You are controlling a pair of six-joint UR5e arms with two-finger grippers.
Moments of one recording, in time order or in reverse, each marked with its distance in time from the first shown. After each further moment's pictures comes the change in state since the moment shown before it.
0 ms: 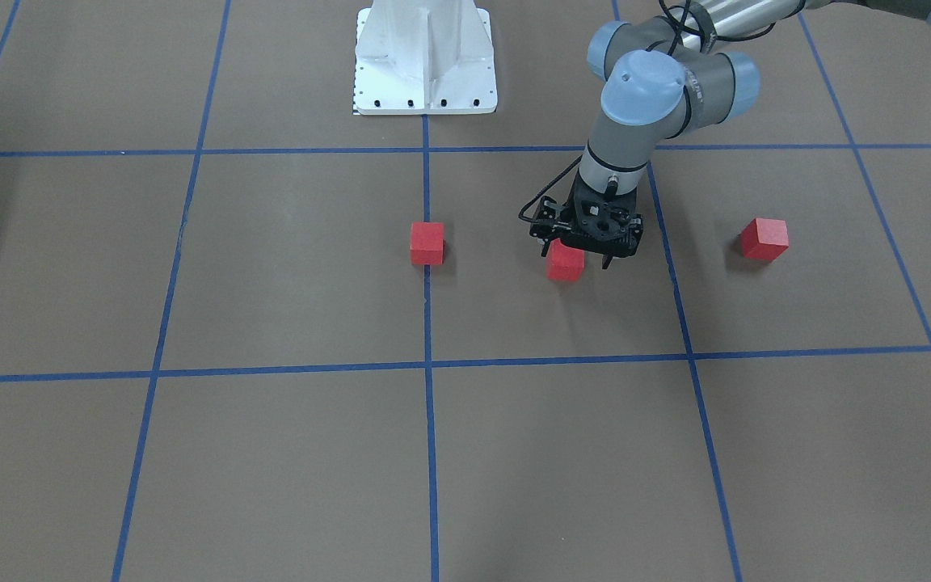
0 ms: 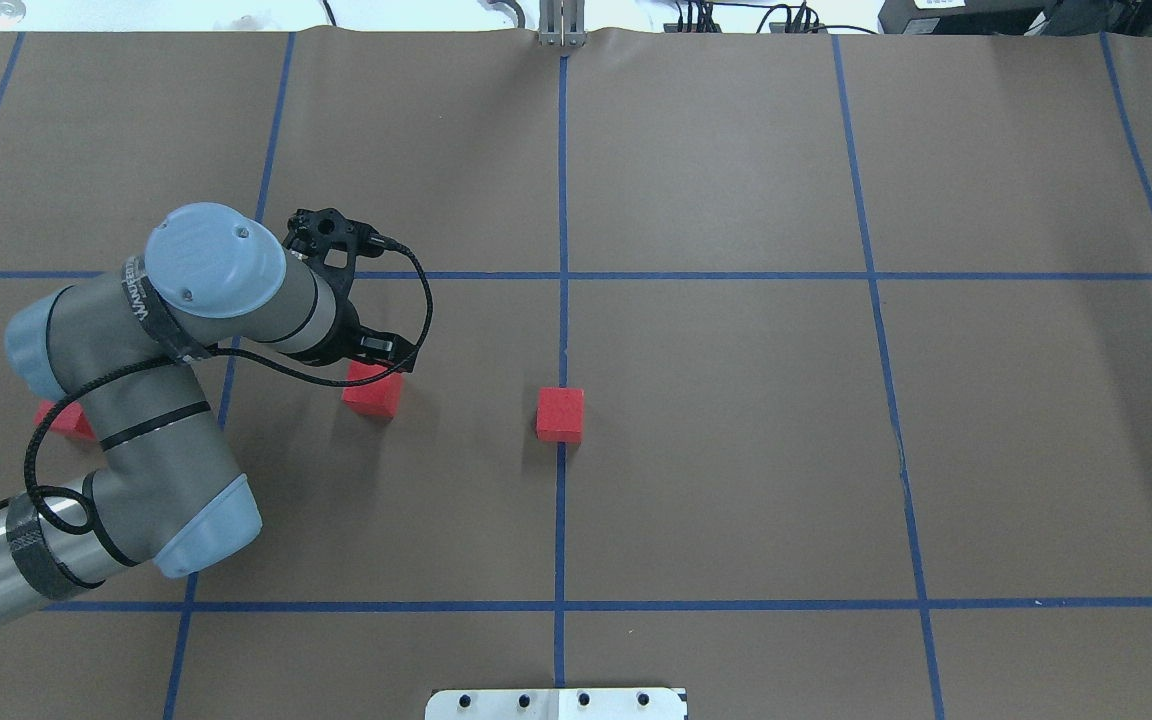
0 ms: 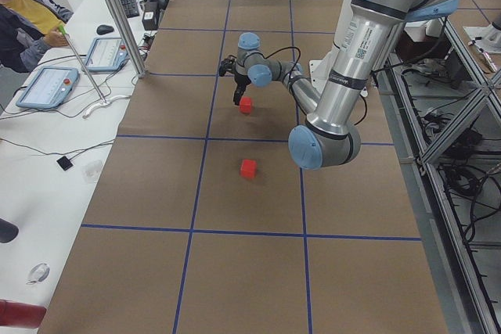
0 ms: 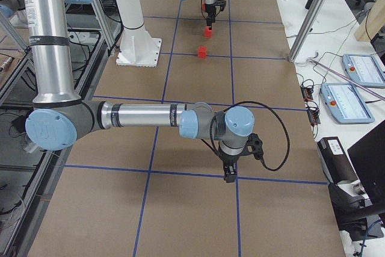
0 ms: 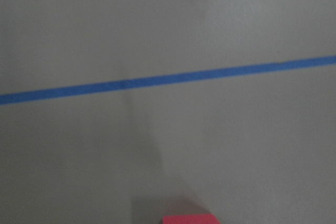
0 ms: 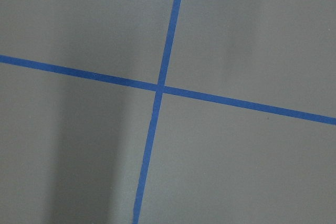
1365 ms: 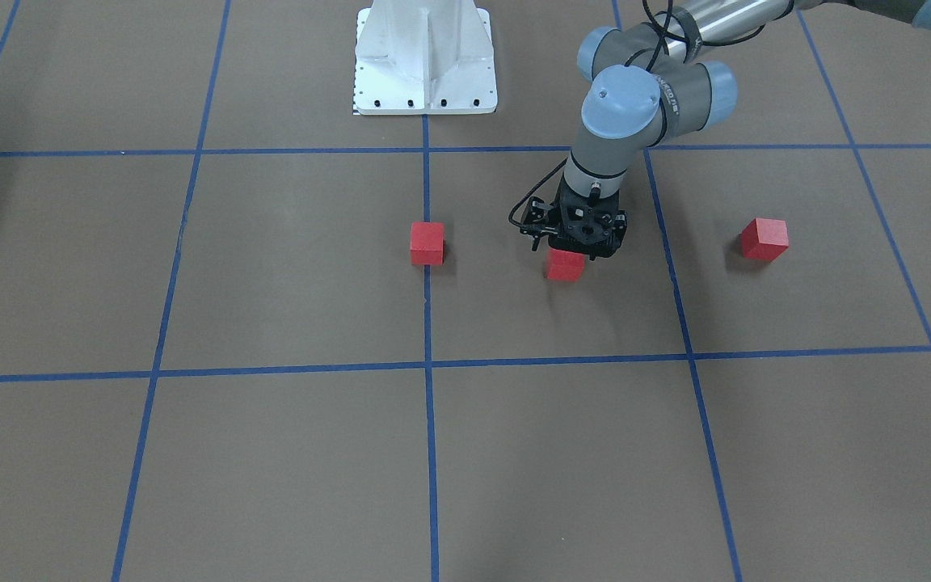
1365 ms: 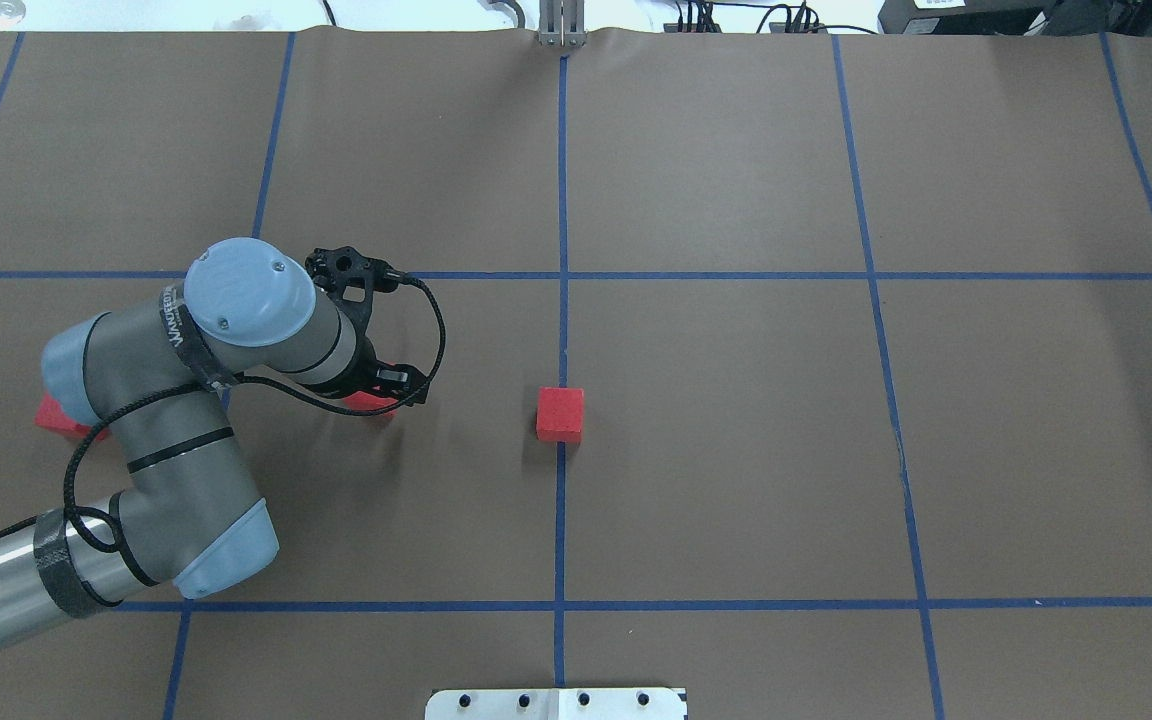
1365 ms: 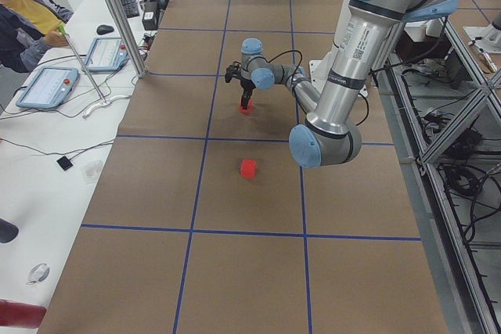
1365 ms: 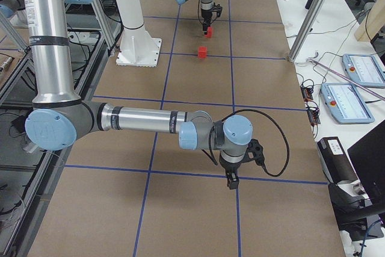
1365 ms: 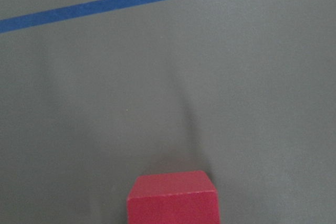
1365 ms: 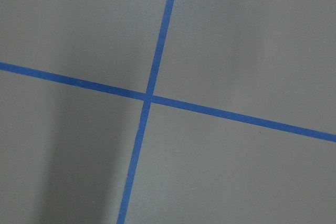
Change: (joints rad) left arm 0.040 -0.009 0.038 0.002 -0.038 -0.091; right arm 0.000 -0.002 -0.077 0.148 0.000 0.008
